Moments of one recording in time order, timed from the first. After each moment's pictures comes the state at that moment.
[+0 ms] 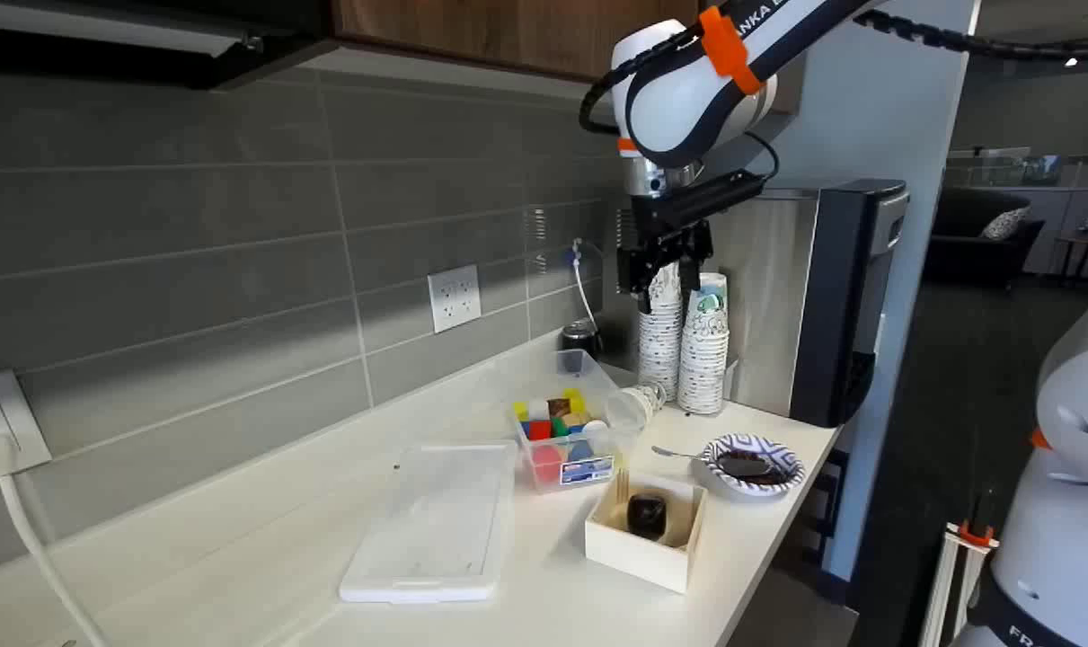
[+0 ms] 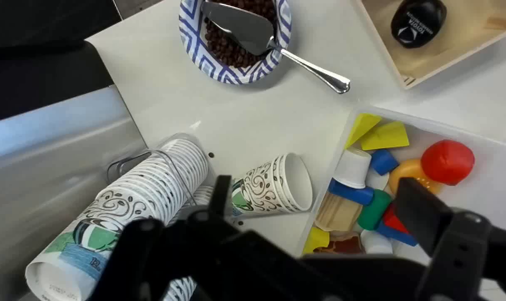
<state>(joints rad) -0.19 -0.33 0.04 -2.41 -0.27 2.11 0.29</state>
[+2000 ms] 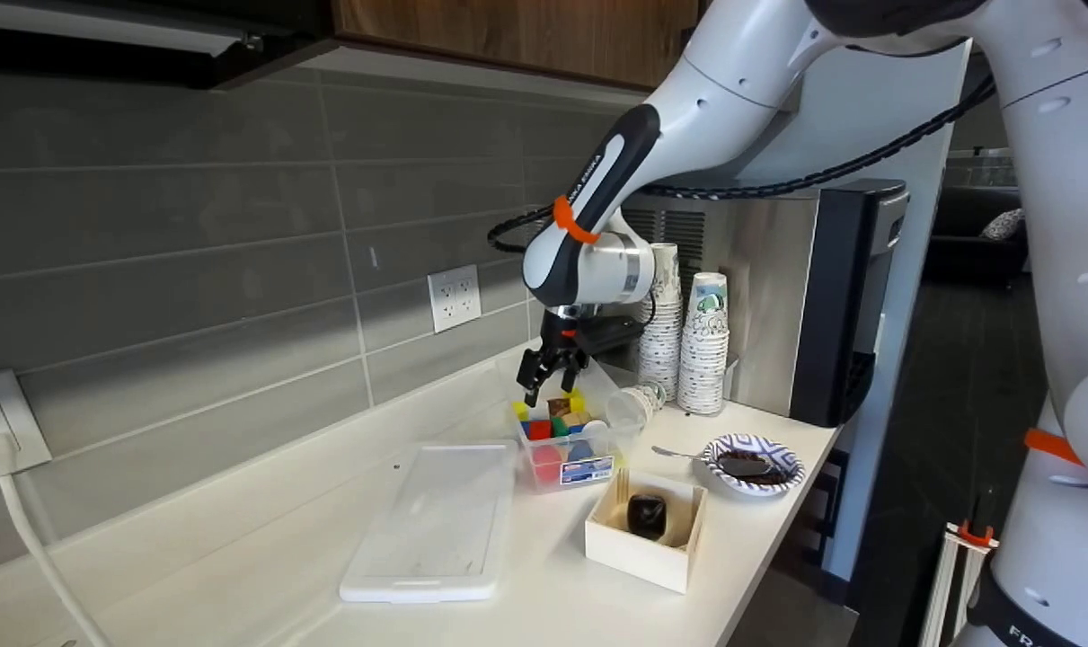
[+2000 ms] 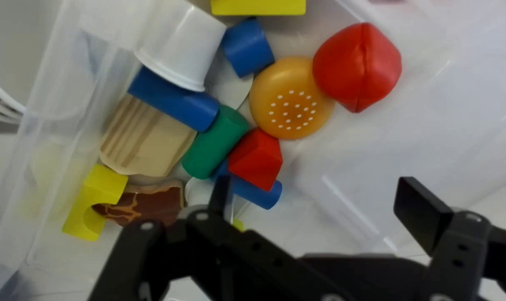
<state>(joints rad) -0.08 0.34 0.01 -2.17 0.27 2.72 -0.34</state>
